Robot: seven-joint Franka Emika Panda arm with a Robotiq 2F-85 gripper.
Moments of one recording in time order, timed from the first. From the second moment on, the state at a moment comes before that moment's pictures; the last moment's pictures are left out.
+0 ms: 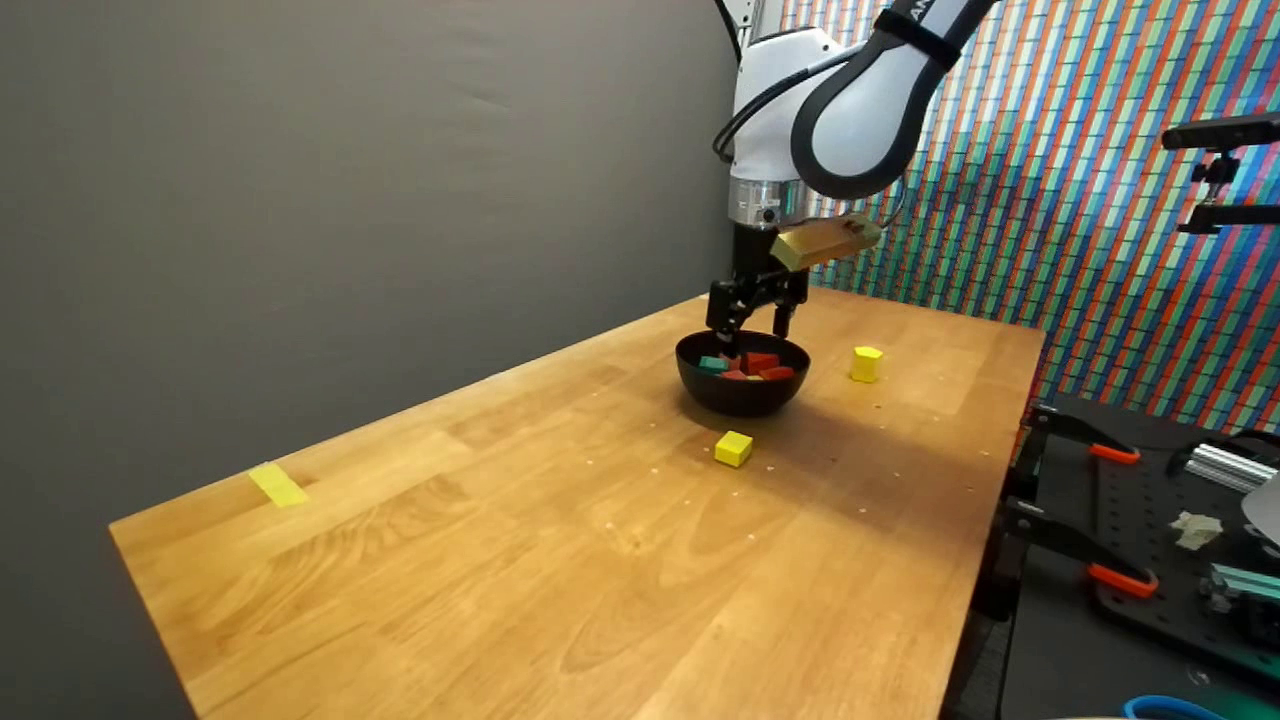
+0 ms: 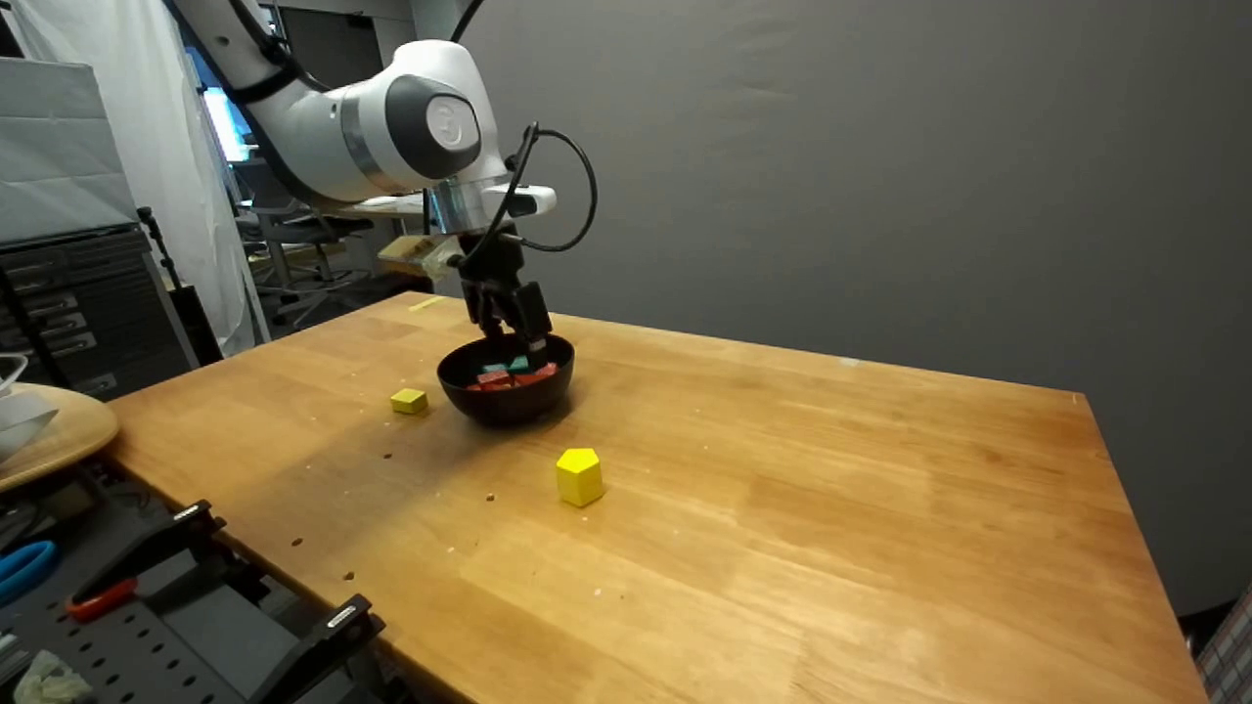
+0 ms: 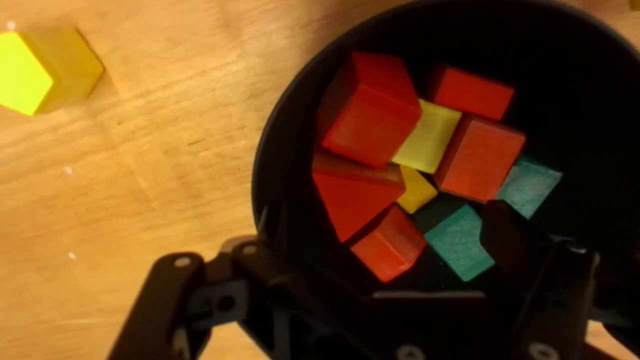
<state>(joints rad) 0.19 0.36 -0.10 -2.29 -0.23 2.67 0.54</state>
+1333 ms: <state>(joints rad) 0.29 0.42 -0.17 -2.28 -0.33 2.73 0.59</state>
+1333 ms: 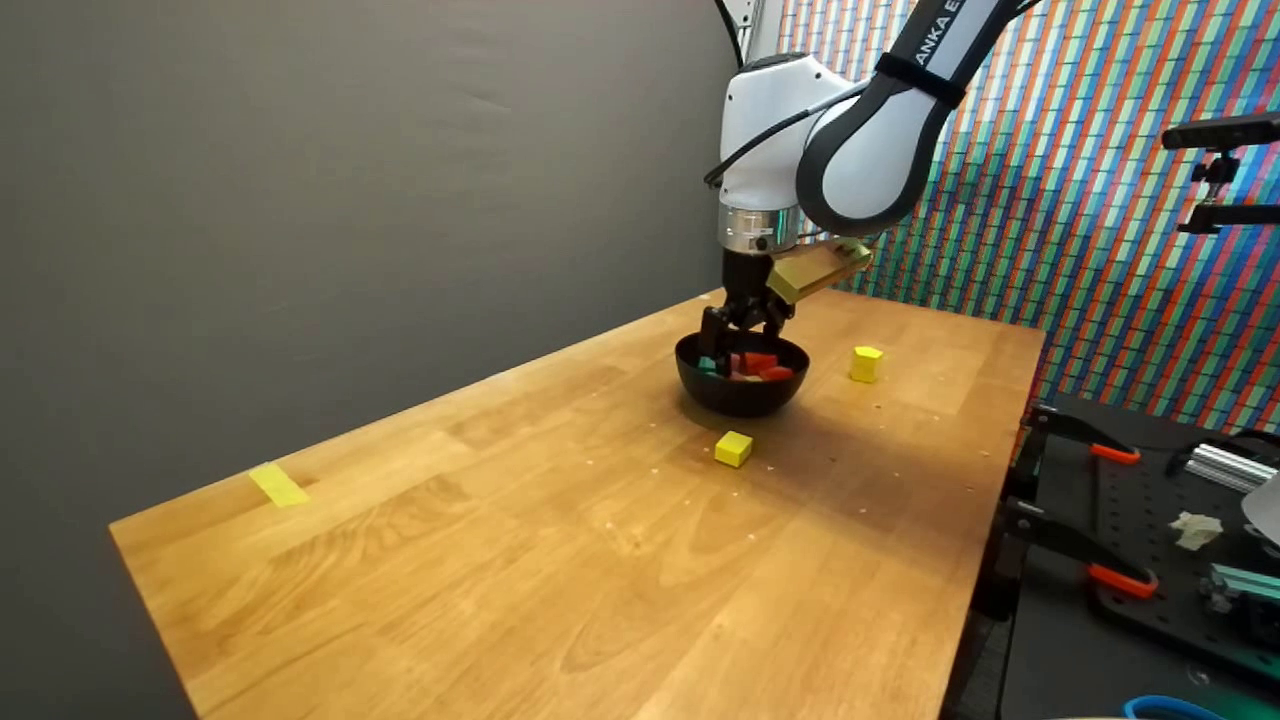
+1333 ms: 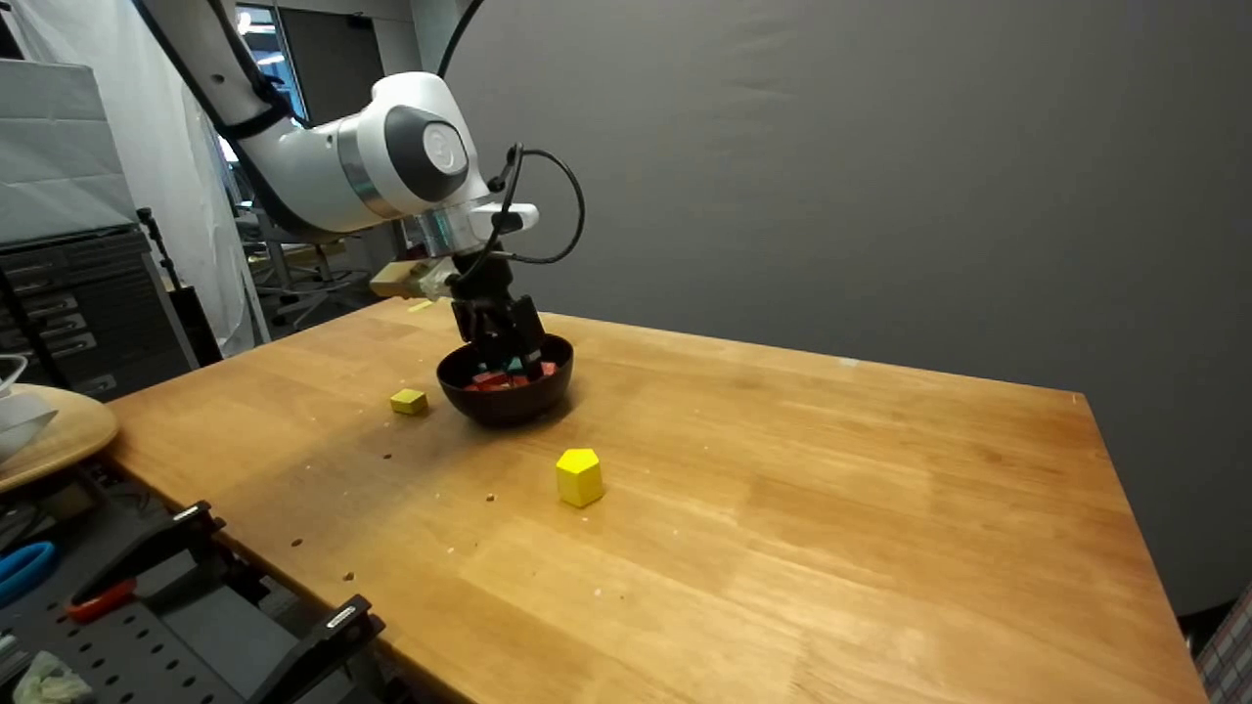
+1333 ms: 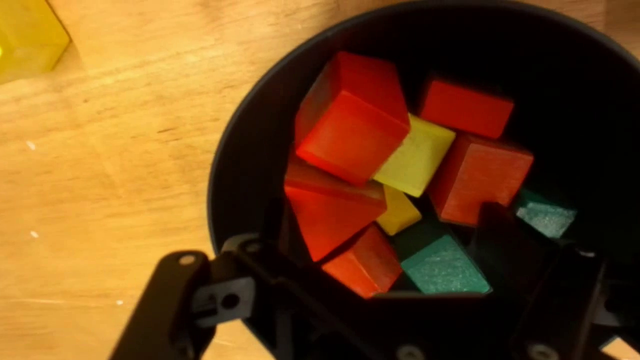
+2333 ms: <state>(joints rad) 0.26 0.46 -0.14 -2.28 -0.16 2.74 0.60</state>
